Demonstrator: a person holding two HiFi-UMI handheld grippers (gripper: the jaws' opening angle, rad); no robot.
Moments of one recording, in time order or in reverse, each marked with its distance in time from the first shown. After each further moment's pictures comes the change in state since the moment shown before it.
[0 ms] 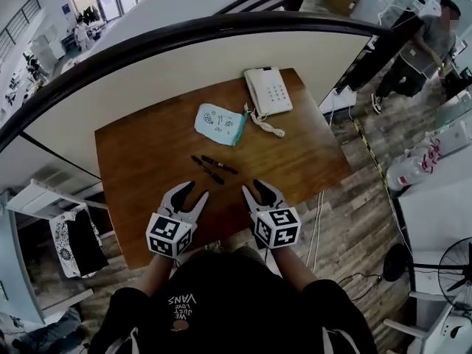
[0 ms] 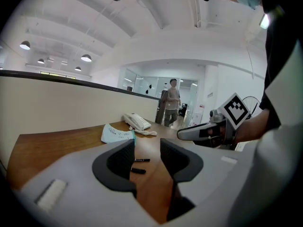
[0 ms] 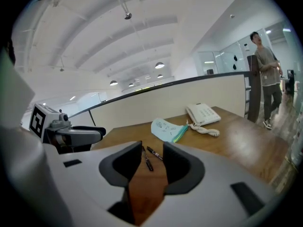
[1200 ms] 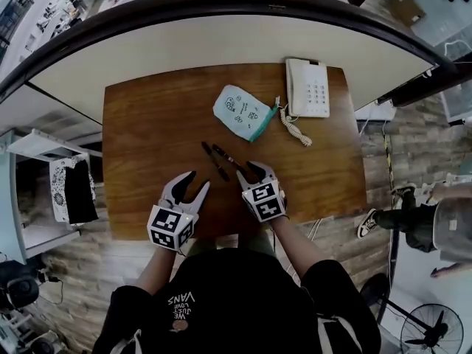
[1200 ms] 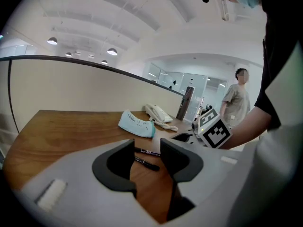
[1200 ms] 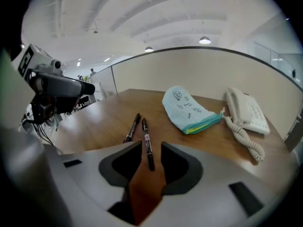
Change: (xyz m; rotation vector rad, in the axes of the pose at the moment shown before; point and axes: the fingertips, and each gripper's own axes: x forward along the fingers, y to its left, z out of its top) left arm 0.039 0.039 -0.040 -0.181 0.058 0.252; right arm 0.137 -0.029 -0.069 -0.414 0.339 0.292
